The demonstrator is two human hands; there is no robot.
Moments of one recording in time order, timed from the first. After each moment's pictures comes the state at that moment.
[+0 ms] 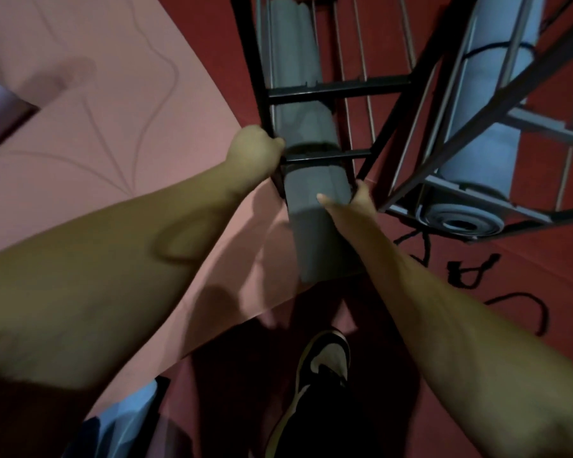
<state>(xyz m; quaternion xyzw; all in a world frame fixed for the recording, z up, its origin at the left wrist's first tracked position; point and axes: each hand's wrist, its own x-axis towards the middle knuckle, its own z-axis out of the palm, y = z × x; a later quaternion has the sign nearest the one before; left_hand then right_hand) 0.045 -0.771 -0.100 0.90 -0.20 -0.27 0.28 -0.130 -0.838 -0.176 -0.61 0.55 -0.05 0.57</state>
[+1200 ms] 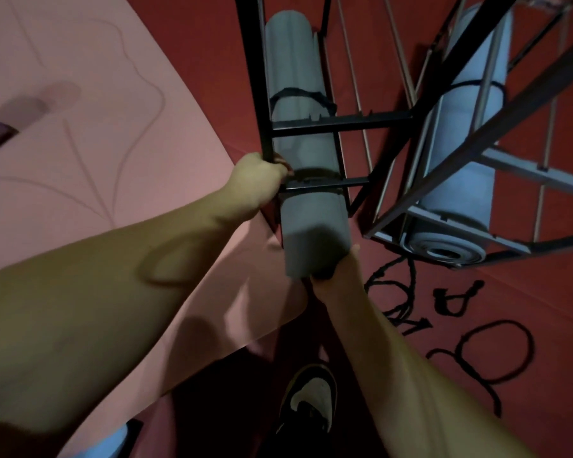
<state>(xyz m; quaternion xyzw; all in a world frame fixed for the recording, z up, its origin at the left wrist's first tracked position) 0.032 -0.790 -0.105 0.82 -0.17 -0.33 0.44 -0.139 -0.807 -0.210 -0.10 0.59 -0.23 0.76</state>
